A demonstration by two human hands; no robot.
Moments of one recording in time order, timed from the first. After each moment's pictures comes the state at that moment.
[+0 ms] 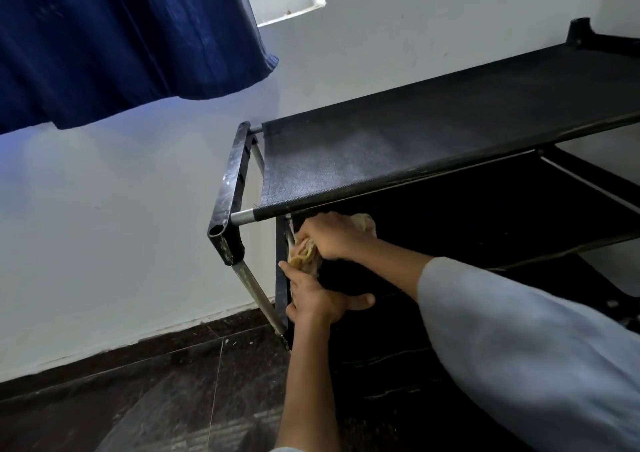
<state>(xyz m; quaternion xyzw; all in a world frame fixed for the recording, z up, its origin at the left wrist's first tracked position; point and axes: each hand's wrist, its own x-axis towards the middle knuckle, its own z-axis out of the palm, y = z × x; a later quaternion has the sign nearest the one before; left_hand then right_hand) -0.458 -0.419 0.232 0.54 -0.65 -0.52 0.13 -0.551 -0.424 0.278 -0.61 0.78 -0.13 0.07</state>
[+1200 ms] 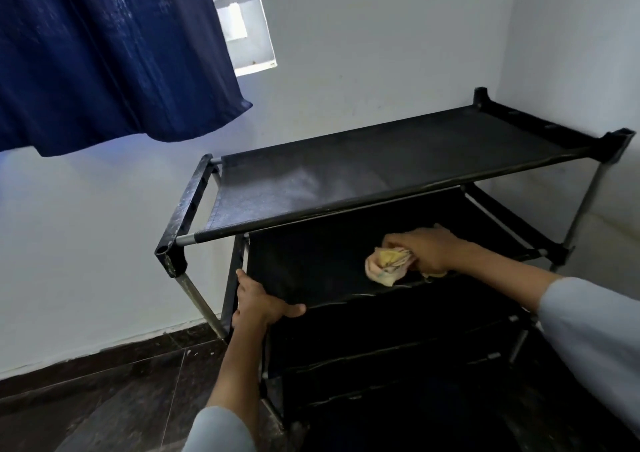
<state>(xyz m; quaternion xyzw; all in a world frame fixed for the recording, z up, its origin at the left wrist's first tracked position) -0.458 -0.383 0.275 0.58 -0.70 -0.40 0.08 -0.704 -0.222 0.297 -0.58 0.81 -0.01 0.12</state>
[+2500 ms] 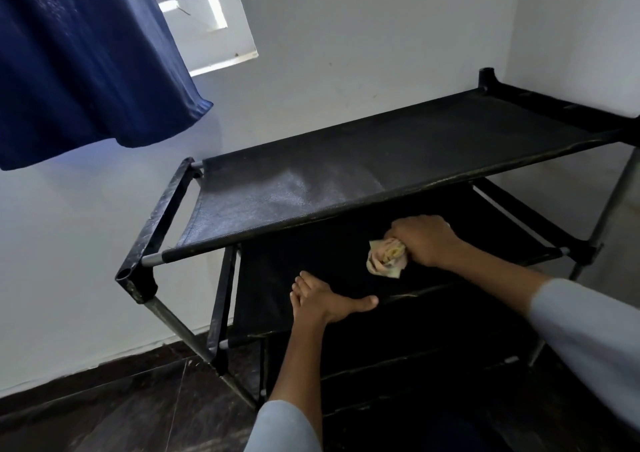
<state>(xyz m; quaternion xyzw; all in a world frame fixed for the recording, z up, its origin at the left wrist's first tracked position) -0.538 -0.339 0.273 0.48 -0.81 -0.32 -0.10 -0.733 -0.255 0.270 -0.55 0.84 -0.02 0.02</state>
